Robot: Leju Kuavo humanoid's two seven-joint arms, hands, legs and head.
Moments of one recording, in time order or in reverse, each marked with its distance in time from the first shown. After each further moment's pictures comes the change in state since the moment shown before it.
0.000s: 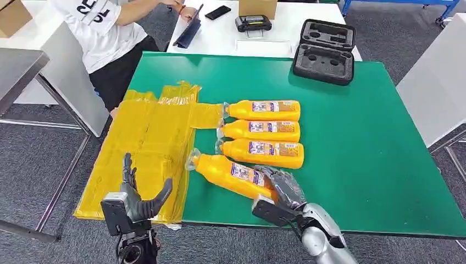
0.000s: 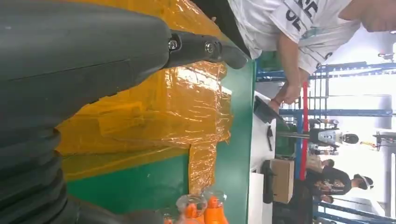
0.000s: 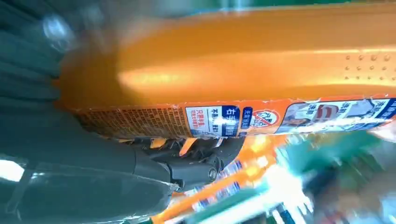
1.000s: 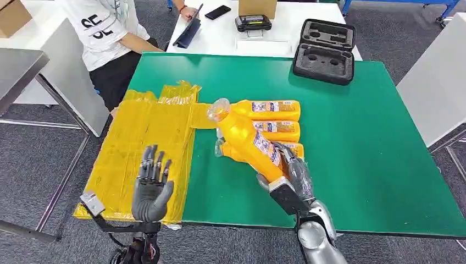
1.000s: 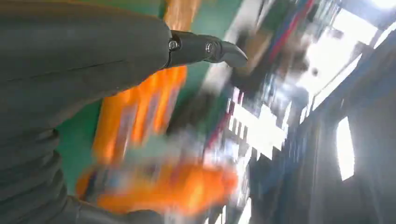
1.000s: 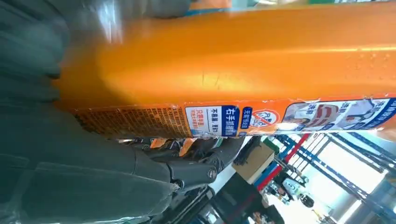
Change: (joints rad) left arm 0.028 0.025 -0.081 -0.119 0.547 -0.641 0.139; right arm 0.017 0.142 -0.160 -0.008 -0.133 -0.159 -0.111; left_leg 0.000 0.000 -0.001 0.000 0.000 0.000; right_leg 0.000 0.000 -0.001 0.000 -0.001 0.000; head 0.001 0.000
